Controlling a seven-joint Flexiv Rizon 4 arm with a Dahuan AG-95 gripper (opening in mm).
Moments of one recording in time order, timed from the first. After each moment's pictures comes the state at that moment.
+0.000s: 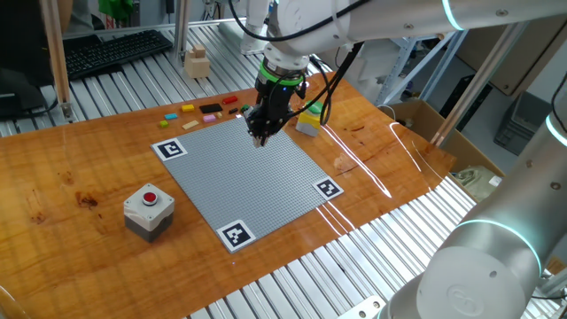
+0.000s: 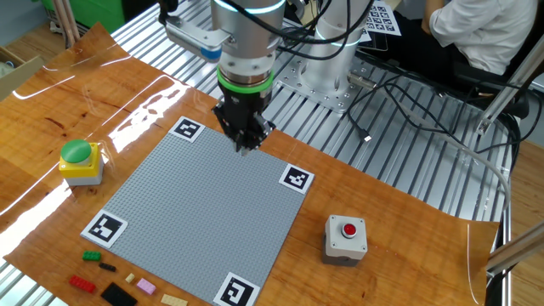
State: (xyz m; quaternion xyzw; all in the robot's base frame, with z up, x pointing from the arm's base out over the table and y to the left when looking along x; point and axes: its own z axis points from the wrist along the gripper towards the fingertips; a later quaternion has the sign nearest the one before) arm 0.509 0.005 0.153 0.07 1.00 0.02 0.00
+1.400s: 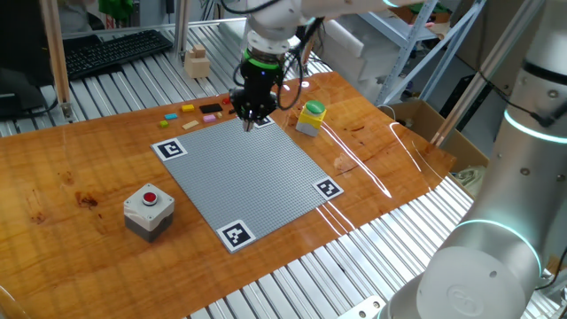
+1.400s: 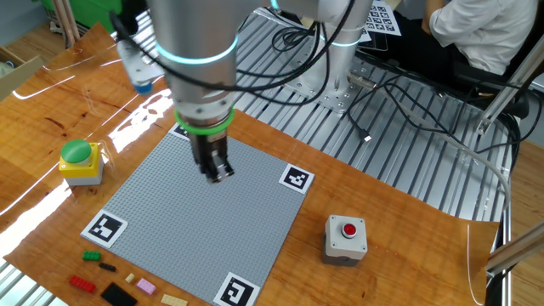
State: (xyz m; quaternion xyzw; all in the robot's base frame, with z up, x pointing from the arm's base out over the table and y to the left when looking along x) arm 0.587 -0.015 0.137 0.28 0.96 0.01 -0.02
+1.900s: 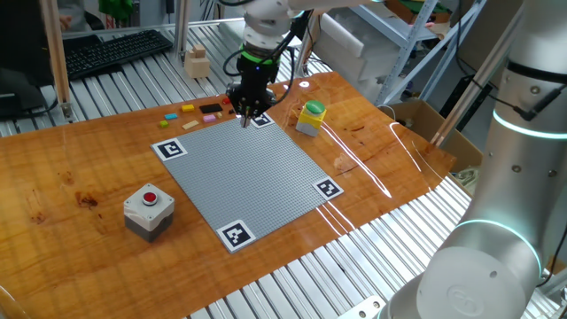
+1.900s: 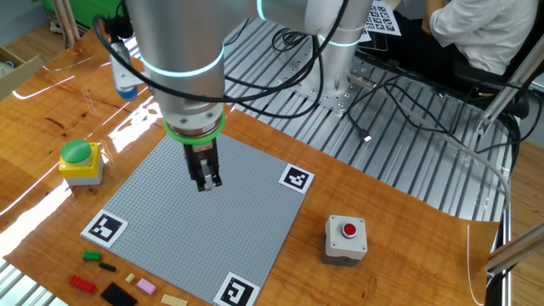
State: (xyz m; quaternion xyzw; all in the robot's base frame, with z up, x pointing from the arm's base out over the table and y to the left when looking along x) arm 0.599 -0.018 0.131 0.35 0.94 0.01 -0.03
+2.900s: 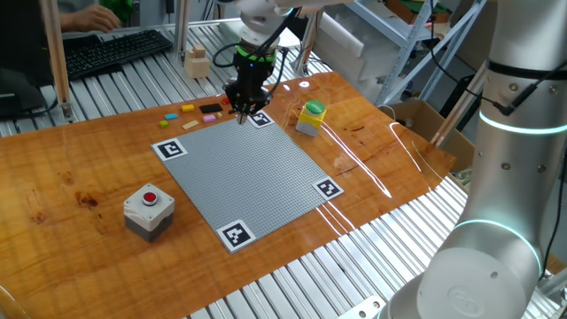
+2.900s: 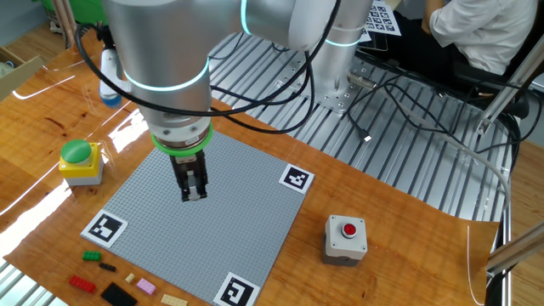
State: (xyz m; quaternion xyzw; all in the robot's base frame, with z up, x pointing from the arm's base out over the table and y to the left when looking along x) arm 0.621 -0.027 0.118 0.44 0.90 0.01 -0.03
